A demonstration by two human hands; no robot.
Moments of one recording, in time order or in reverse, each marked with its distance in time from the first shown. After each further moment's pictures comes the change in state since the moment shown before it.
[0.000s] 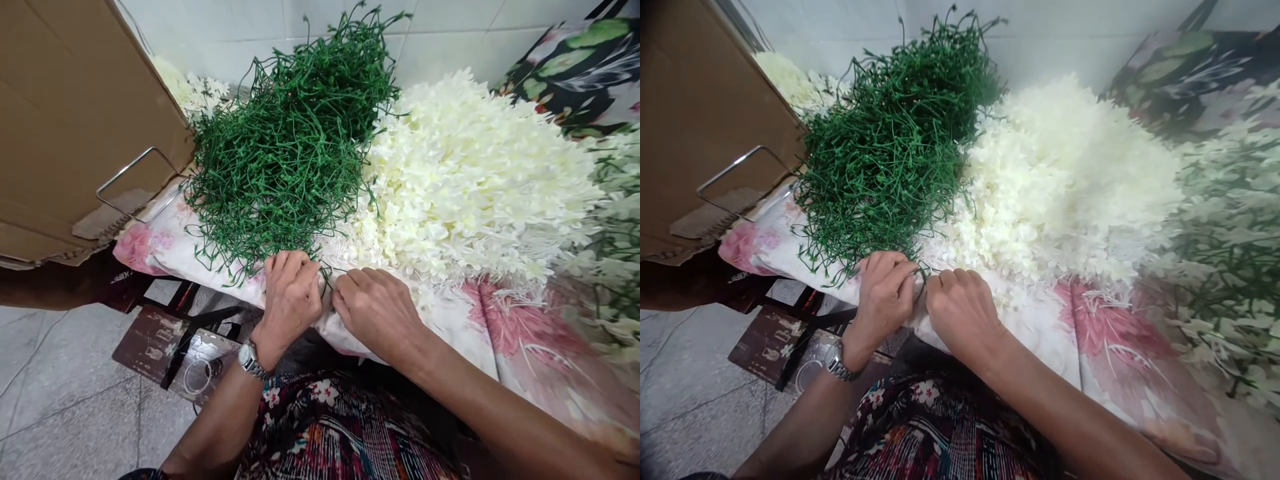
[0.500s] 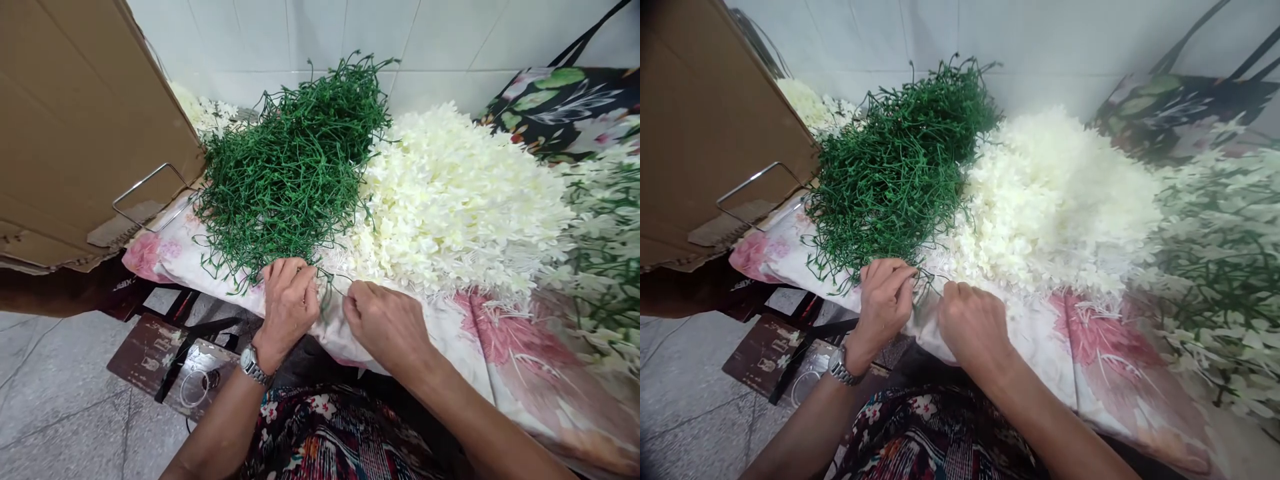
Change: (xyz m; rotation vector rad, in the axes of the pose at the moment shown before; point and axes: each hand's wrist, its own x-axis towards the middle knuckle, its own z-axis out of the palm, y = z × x) left_hand 0.000 -0.002 0.001 -0.039 0.110 -0.019; right_hand -0.007 -0.001 -0.014 -0.068 -0.101 0.237
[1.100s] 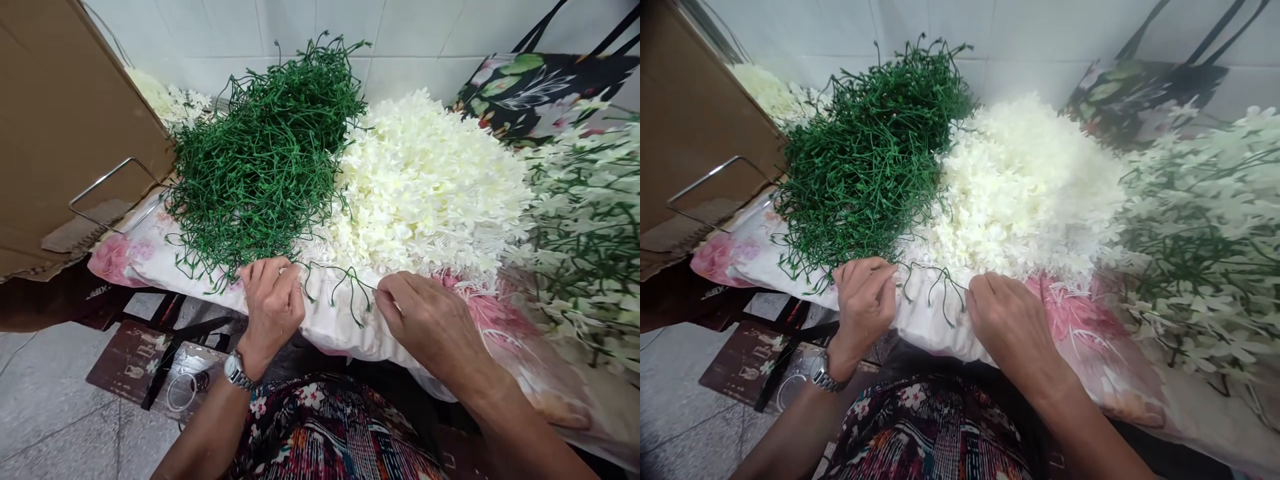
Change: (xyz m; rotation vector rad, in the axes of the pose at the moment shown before) left_hand -0.004 0.009 0.001 0.014 0.123 0.057; right_hand -0.031 0.057 -0.008 -0.078 0.324 -0.155
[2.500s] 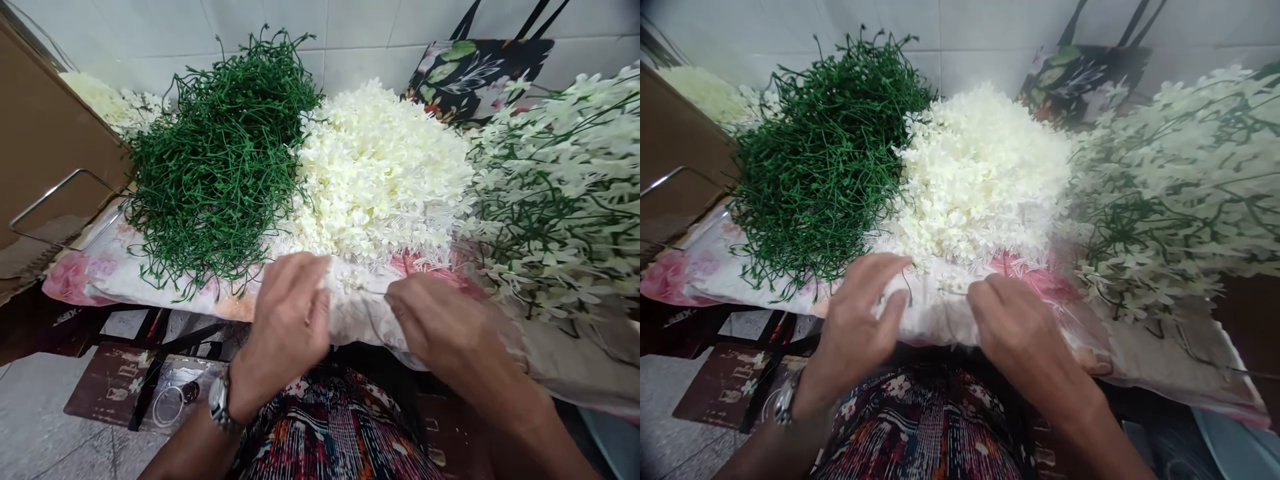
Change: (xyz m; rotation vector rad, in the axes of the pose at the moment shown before) left_hand 0.025 0.063 -0.024 -0.334 -0.267 0.086; right_hand -0.037 0.016 -0.038 0.235 -0.020 0.080
